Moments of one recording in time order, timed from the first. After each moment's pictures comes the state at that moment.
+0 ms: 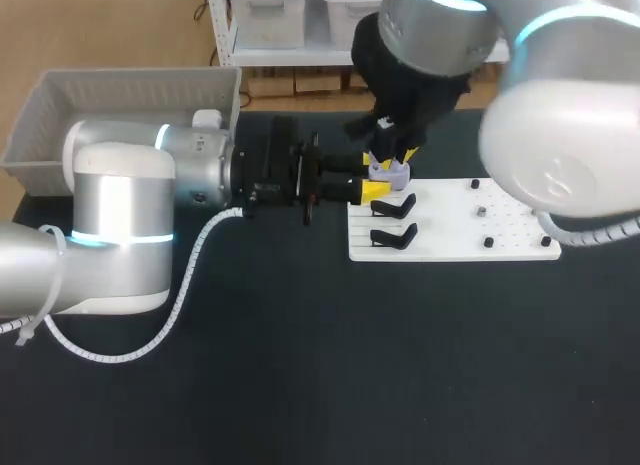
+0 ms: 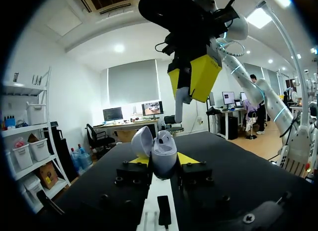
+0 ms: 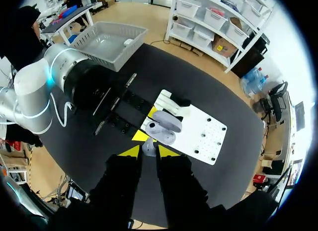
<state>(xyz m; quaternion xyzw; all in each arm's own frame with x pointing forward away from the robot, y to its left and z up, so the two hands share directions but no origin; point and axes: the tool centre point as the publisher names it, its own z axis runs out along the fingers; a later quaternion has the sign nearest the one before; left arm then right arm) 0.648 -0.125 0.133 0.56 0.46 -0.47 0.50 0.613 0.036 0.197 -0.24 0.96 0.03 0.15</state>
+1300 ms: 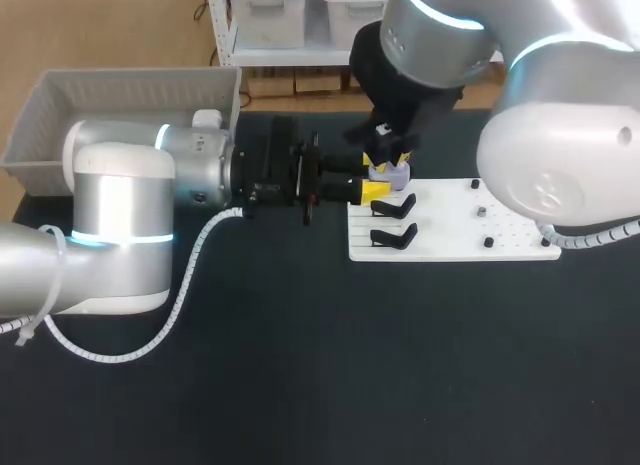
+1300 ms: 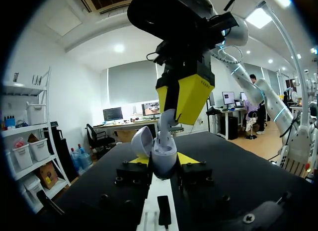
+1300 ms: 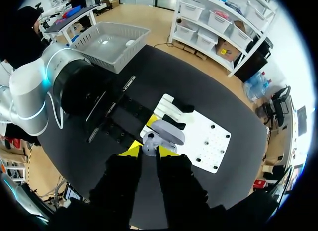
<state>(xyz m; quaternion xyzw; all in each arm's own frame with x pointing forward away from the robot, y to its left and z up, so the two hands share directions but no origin) 0.648 -0.125 0.133 0.56 0.46 -0.47 0.50 0.628 0.040 0.178 -0.25 0.96 0.03 0.15</state>
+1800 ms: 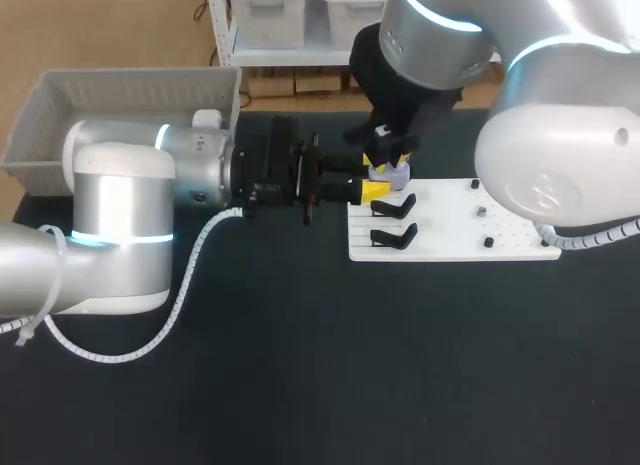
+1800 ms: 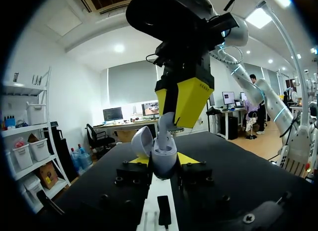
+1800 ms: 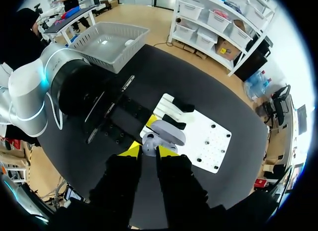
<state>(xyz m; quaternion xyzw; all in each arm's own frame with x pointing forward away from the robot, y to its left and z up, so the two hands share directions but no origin) 0.648 -0.125 0.133 0.56 0.46 -0.47 0.50 0.629 0.040 0.176 -0.25 0.96 0.03 0.15</state>
